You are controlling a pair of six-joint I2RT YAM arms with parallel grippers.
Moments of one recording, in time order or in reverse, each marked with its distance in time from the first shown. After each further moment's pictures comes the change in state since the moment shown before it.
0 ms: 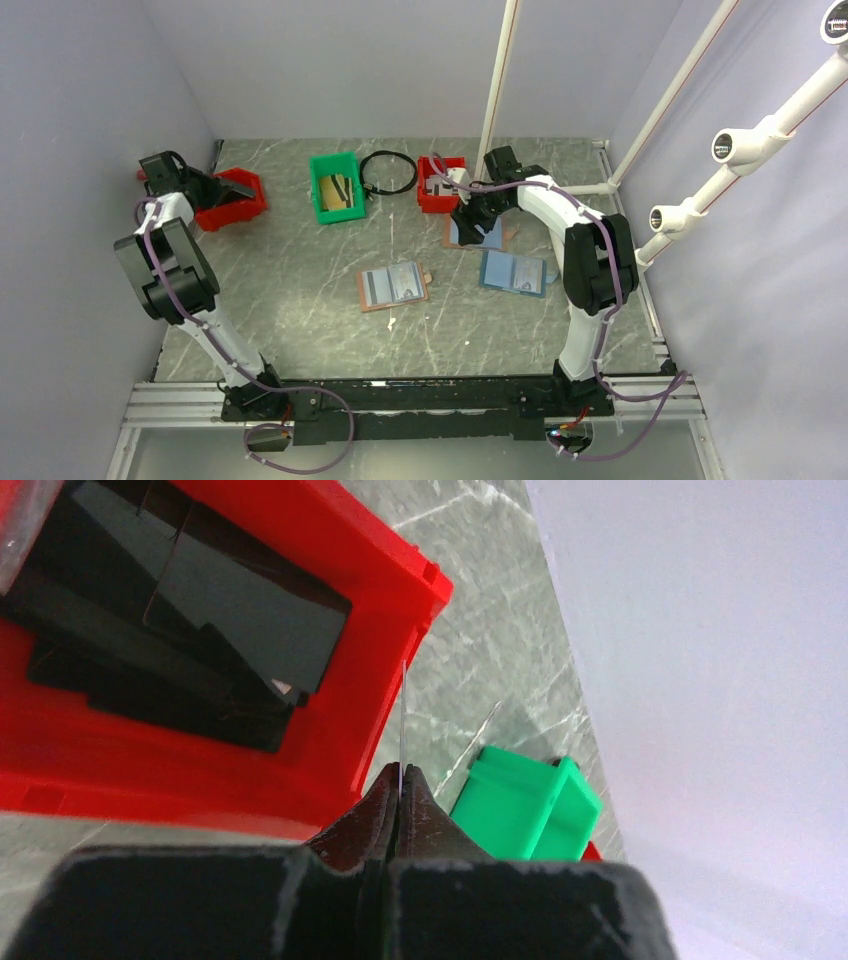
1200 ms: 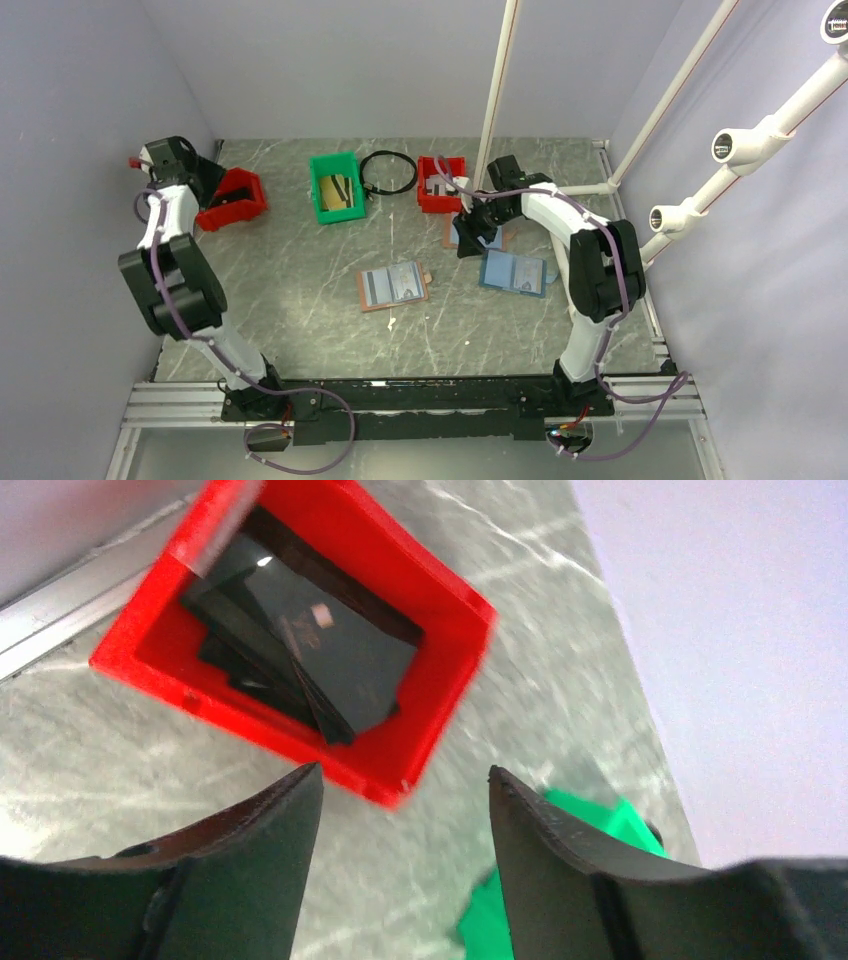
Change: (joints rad) left arm -0.079 -0.050 0.076 -0.183 -0.395 0.011; right arm -0.001 -0.042 -0.085 -0.007 -0.105 0.053
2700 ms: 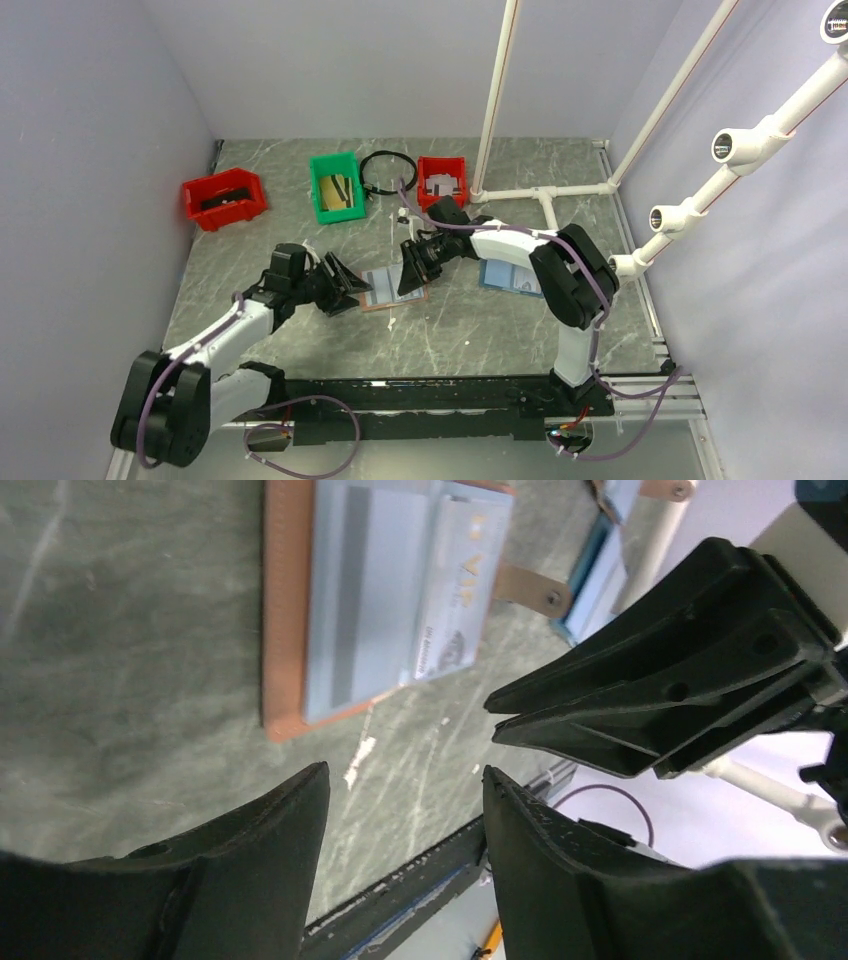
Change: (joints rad) left arm -0.678 -0.769 -1.011 0.211 0.523 -0.220; right arm 0.347 0.016 -0.209 0.461 -0.158 0.899
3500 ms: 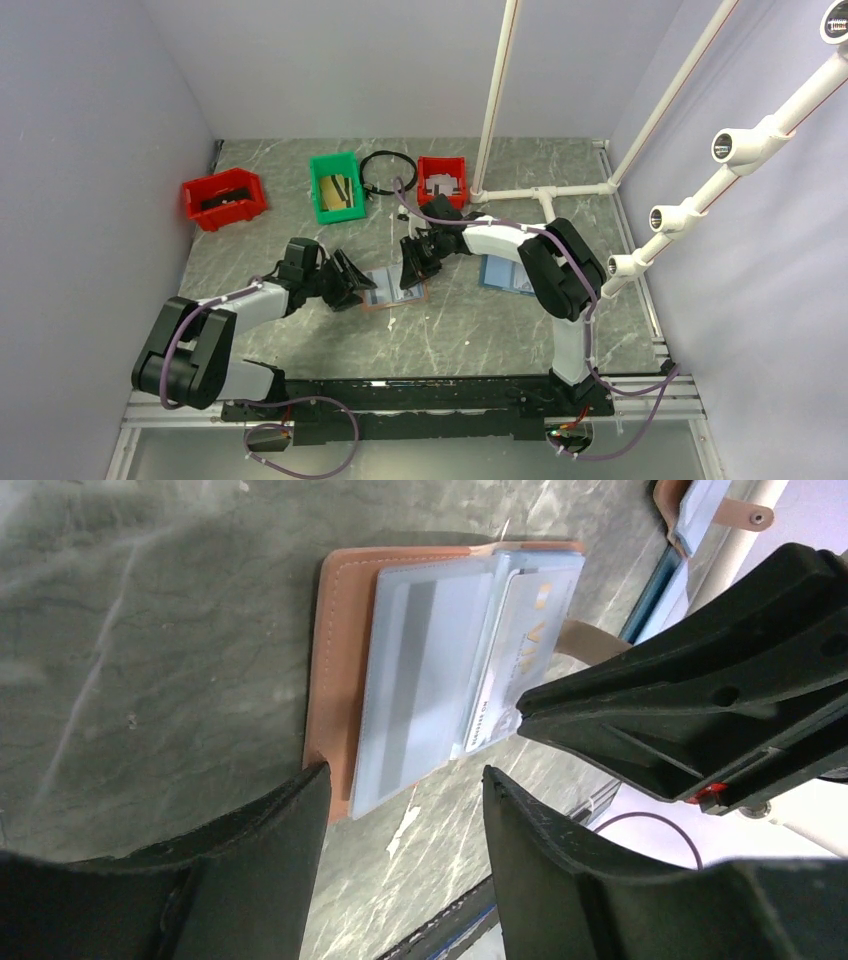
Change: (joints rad) left arm -0.019 0.296 0.047 0.161 -0.045 0.062; right arm -0.001 0.097 0.079 -0.037 0.188 0.047
